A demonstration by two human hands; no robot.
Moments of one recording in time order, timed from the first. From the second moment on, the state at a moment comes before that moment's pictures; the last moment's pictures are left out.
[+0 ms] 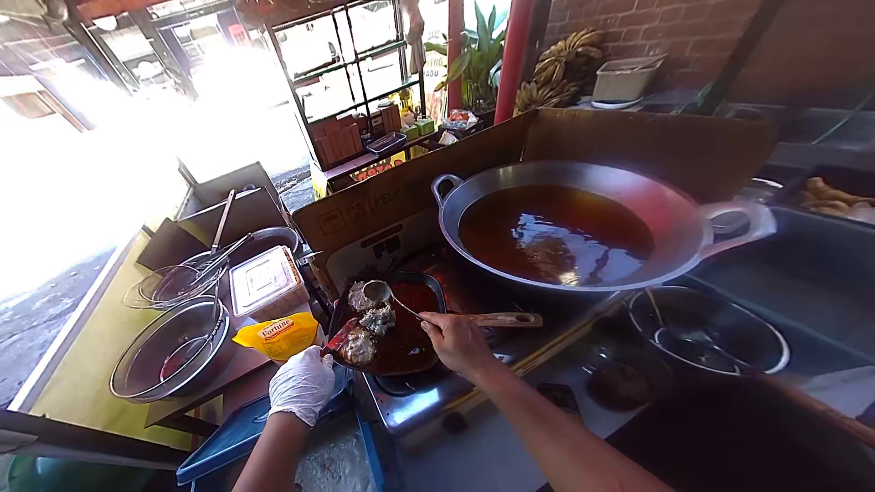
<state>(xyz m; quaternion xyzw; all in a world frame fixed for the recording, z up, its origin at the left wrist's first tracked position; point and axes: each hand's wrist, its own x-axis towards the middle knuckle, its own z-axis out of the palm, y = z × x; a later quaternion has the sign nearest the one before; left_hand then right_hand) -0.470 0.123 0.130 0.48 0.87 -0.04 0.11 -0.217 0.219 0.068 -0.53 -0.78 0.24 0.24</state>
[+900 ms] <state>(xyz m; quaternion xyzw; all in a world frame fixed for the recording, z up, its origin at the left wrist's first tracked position) -0.458 0.141 0.146 0.53 0.82 -0.14 0.13 -0.210 0.237 0.082 -0.50 -0.79 0.31 0.18</state>
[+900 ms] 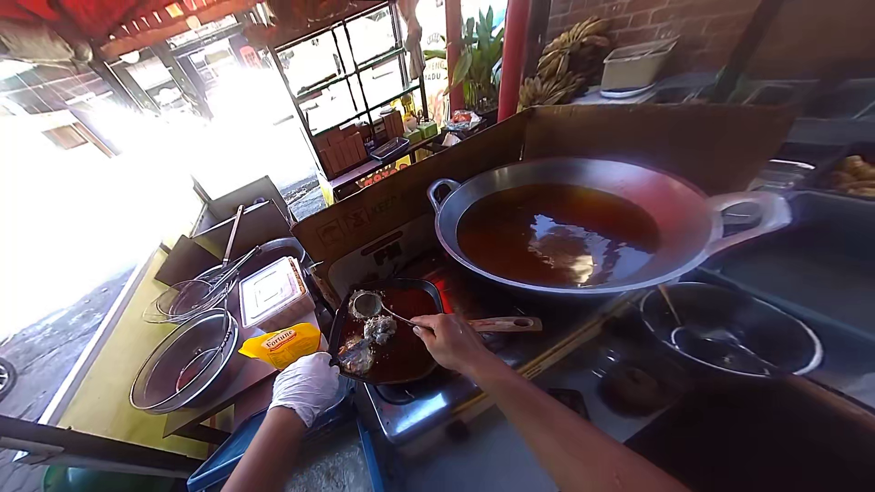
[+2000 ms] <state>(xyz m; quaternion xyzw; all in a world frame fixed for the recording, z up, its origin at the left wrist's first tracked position) -0.438 0.184 0.131 0.55 0.80 -0.10 0.23 -0.204 0.243 0.083 -0.49 -0.78 0.33 0.22</state>
